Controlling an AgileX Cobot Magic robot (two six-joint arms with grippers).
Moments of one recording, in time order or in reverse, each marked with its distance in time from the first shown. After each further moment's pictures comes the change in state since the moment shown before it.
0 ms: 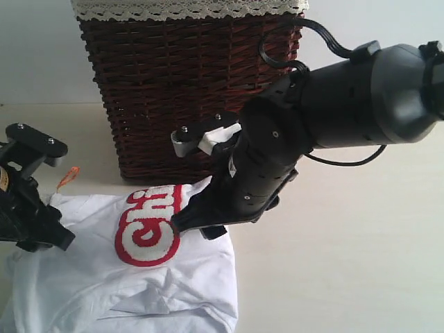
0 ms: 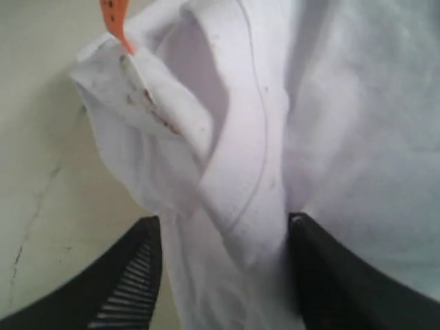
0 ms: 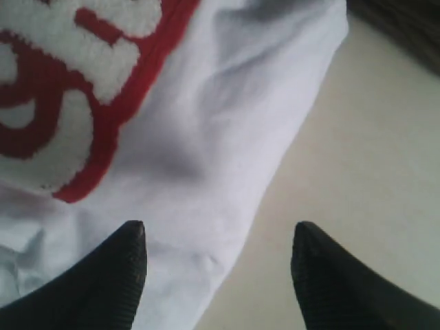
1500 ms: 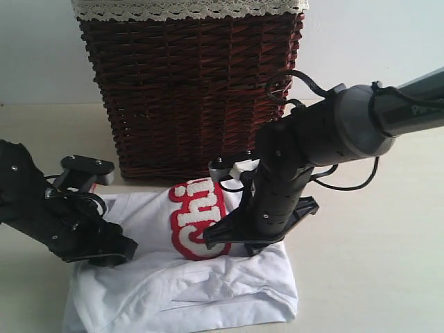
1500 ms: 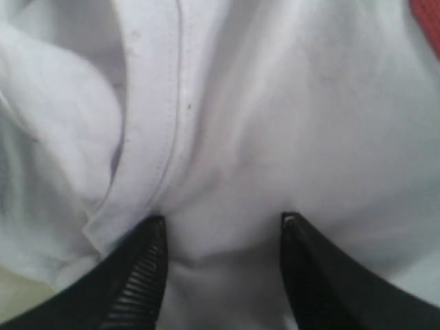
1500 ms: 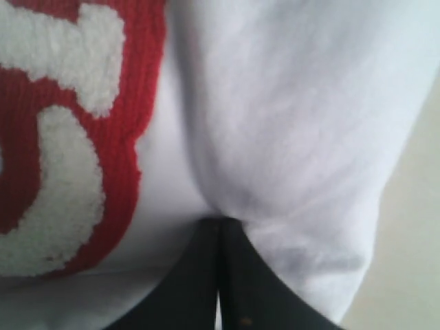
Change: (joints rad) left arm -0.051 0.226 -0.008 -0.731 -0.219 0.513; right arm -0.135 0.203 0.024 0.092 0.013 -0.027
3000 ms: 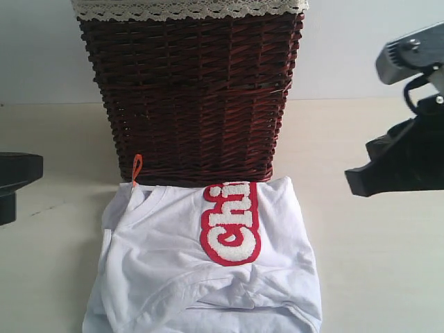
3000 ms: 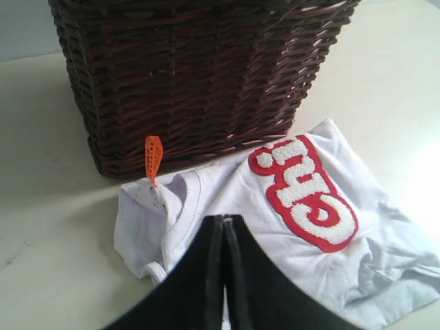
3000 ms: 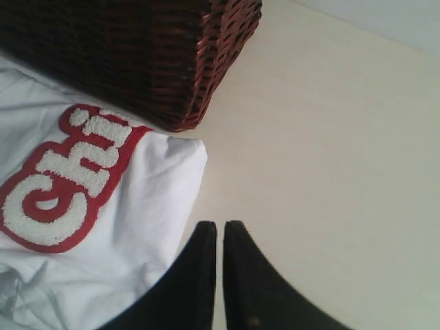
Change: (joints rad) left arm -0.054 -0.961 0.267 0.032 -0.068 -0.116; right arm -0.027 -1.015 0.453 -0.551 -0.085 0.298
